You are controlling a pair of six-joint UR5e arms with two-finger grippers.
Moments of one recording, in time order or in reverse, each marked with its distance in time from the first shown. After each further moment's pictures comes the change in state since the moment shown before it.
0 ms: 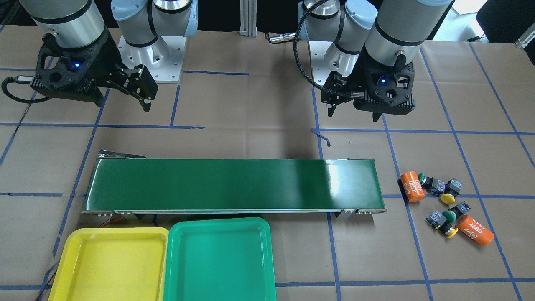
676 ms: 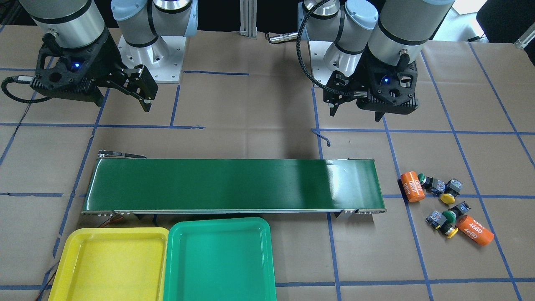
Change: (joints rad) left arm 0.012 0.002 -0.001 -0.001 0.001 0.010; right arm 0.000 0.000 0.000 0.000 0.000 0.002
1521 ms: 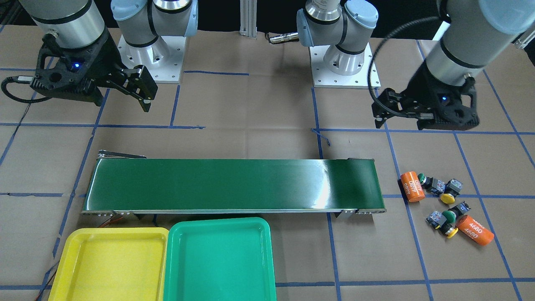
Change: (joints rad) left arm 0.343 -0.023 -0.163 0.173 0.006 0.216; right arm 0.000 -0.001 0.003 0.000 -0.004 -0.001
